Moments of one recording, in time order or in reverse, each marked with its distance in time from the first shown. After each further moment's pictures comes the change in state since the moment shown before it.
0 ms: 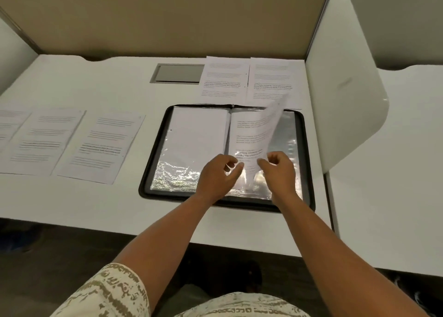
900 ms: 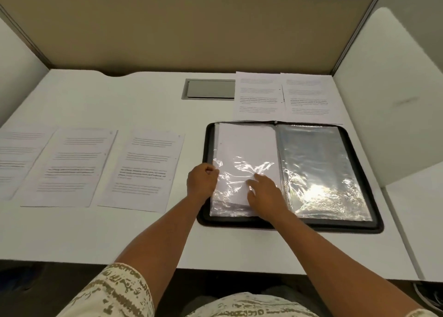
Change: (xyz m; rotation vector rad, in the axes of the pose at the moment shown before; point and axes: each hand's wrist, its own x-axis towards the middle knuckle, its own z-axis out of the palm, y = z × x) left_hand 0.063 -0.164 -0.159 -0.108 0.007 -0.411; right_hand -0.019 0.014 0.202 -0.990 -0.311 -0.317
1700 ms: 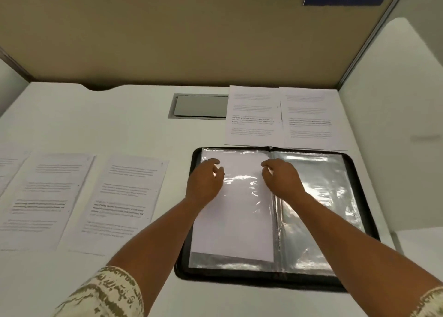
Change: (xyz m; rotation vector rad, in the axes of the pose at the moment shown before) left_hand 0.096 0.072 0.044 0.192 0.016 0.232; right_hand 0.145 0.069 -0.097 0.186 0.201 0.007
